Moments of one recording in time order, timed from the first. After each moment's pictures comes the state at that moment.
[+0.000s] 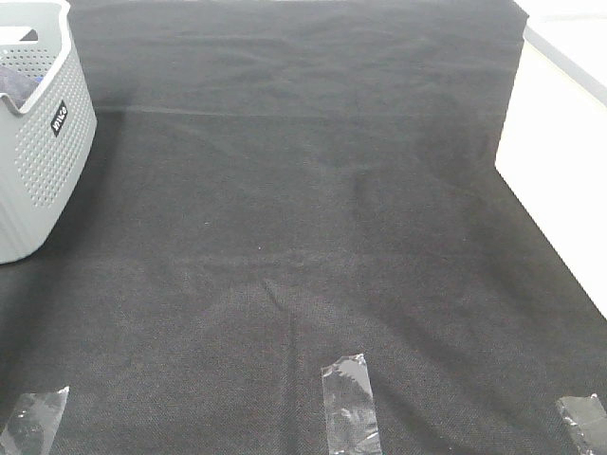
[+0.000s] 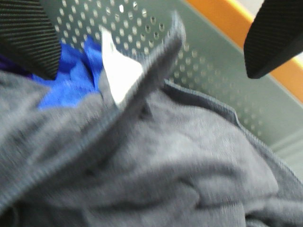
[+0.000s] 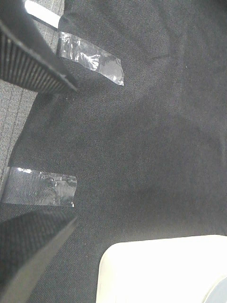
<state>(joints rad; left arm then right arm) 0.06 2.20 -2.03 0.49 1.08 0.95 0.01 0.00 -0.46 0.20 1.12 -0.17</state>
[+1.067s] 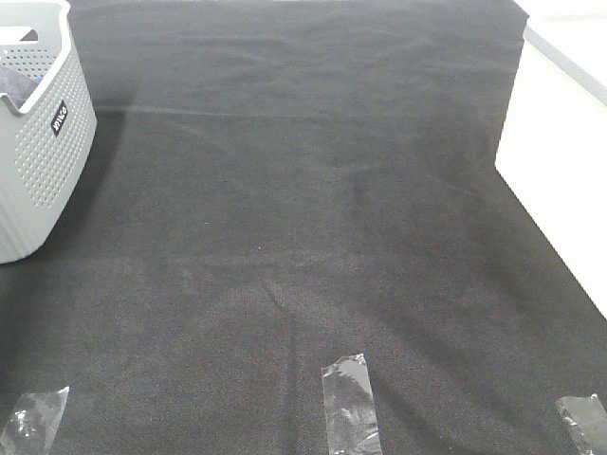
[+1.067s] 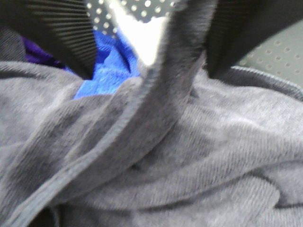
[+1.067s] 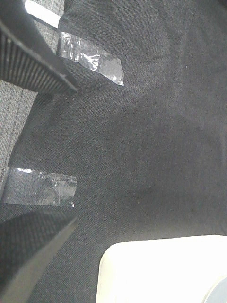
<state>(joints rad) 0.12 2.24 -2.04 0.38 1.14 1.04 0.01 0.00 -0.46 0.20 1.12 -0.17</state>
